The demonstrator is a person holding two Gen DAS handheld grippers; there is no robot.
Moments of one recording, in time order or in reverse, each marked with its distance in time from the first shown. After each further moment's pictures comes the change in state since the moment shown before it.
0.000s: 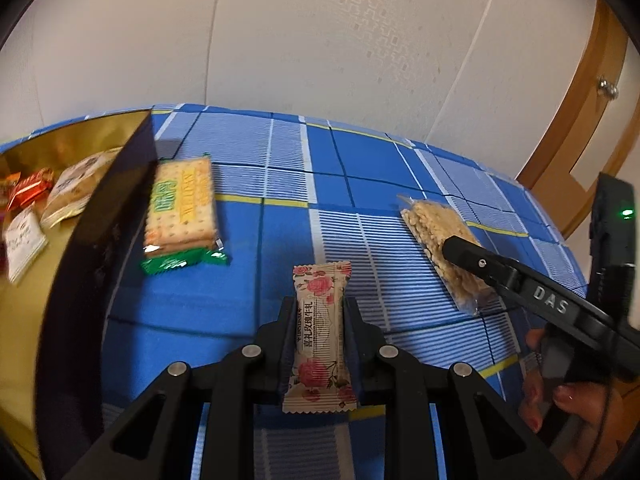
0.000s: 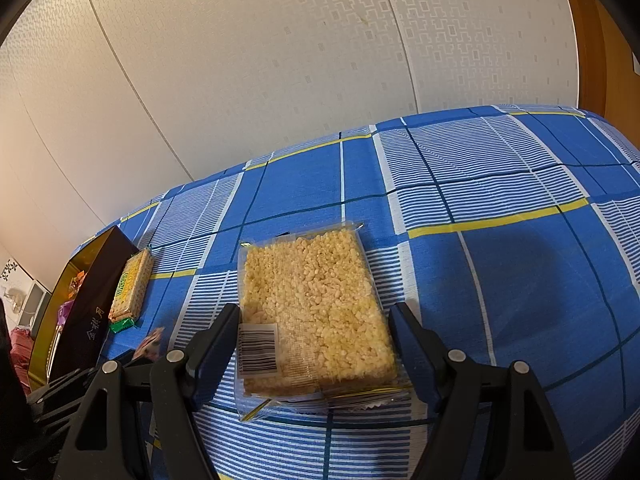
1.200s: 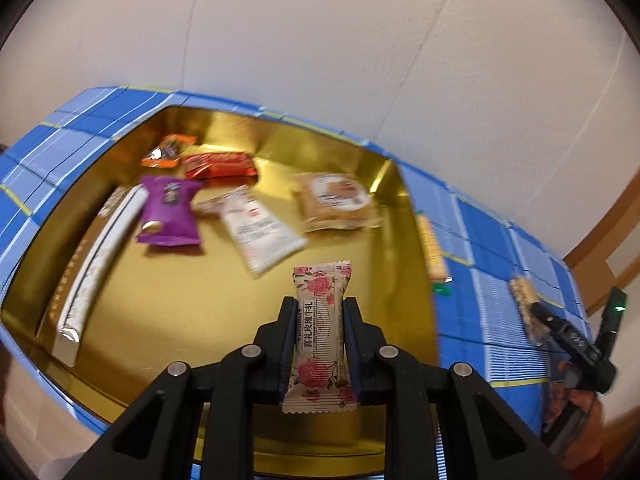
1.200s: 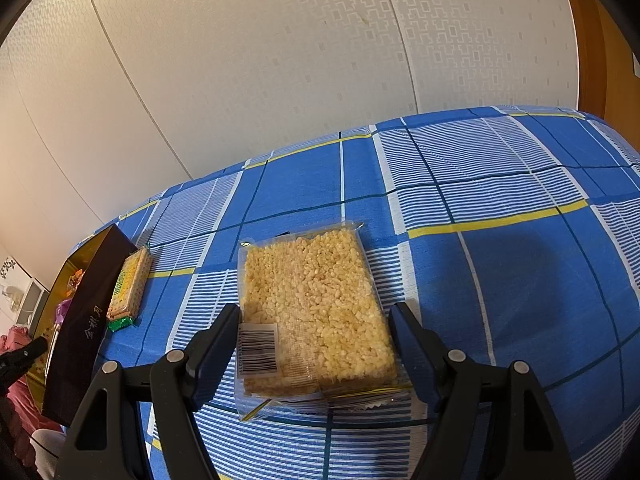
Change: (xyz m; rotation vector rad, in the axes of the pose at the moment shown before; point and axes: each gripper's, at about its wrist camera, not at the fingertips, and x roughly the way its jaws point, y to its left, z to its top) left arm -0.094 0.172 -0.007 -0.253 -0.054 0.151; right arm 0.001 0.001 0.000 -0.008 0.003 -0.008
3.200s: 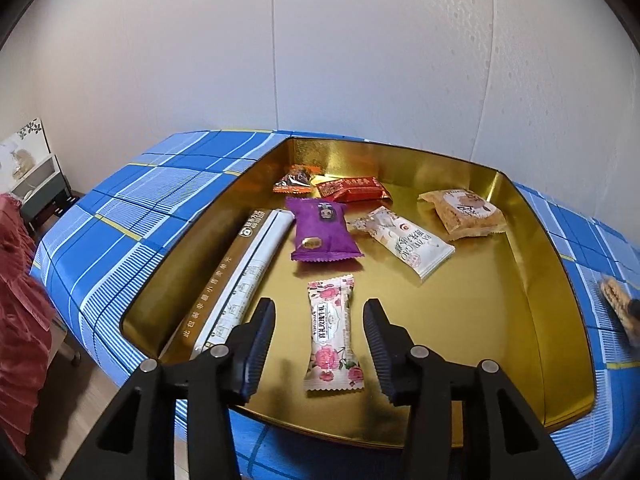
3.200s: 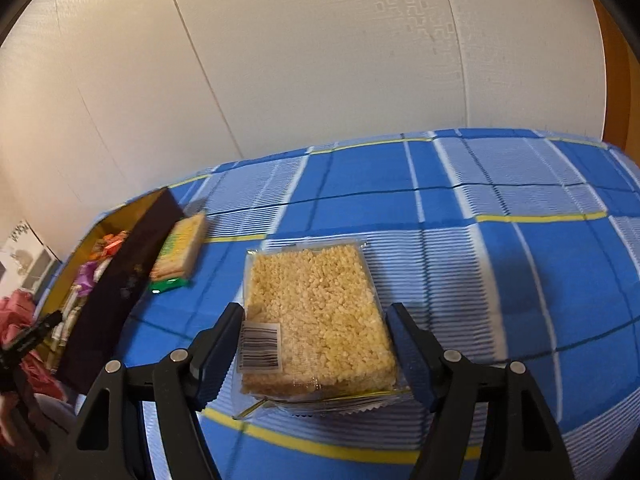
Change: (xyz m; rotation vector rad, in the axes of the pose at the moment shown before) left arm -0.027 0.054 -0.029 0.083 -0.189 0.326; right arm -0.018 0.056 -0.029 -0.109 -0.023 0.066
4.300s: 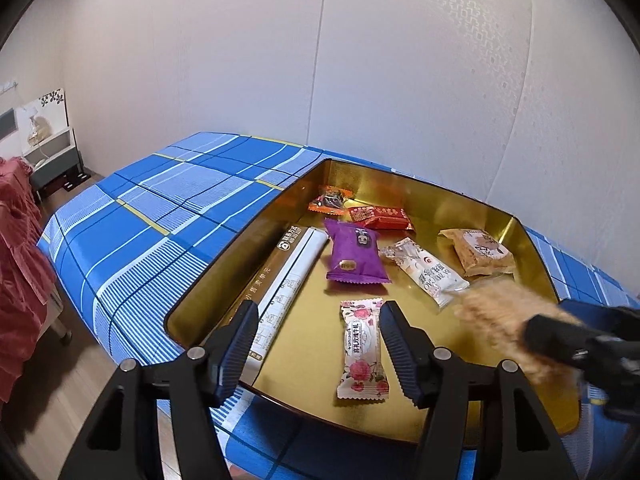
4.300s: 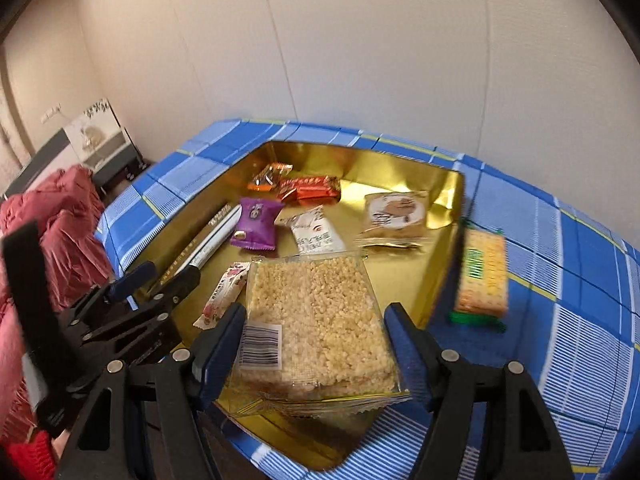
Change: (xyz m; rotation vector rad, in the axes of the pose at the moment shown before) left arm -0.015 0.032 0.003 -0.137 -0.056 -0.004; right arm 0.037 0.263 0.000 -0.410 0.210 0.202
